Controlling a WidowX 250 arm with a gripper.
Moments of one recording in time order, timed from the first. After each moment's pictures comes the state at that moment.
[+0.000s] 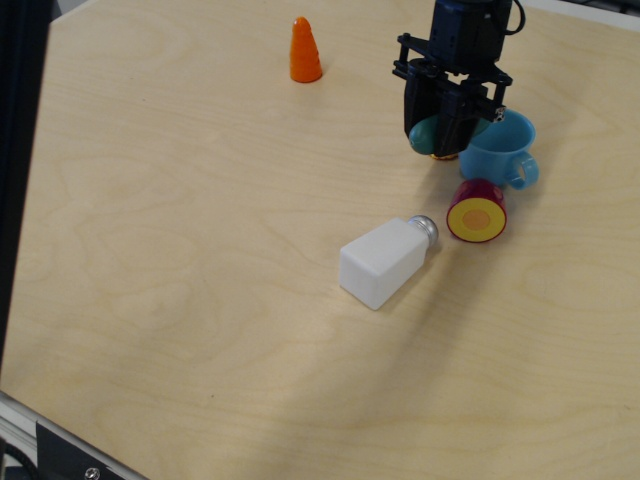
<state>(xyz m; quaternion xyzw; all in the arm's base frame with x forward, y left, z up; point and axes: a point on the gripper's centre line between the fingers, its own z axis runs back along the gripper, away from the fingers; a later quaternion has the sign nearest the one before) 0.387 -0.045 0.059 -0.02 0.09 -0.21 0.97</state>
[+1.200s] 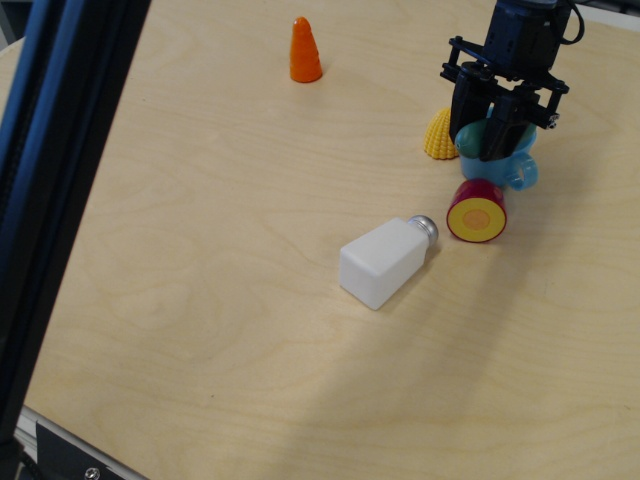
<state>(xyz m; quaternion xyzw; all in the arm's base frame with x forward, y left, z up) 0.399 -0.060 0.057 -0.01 0.11 -0.20 0.97</state>
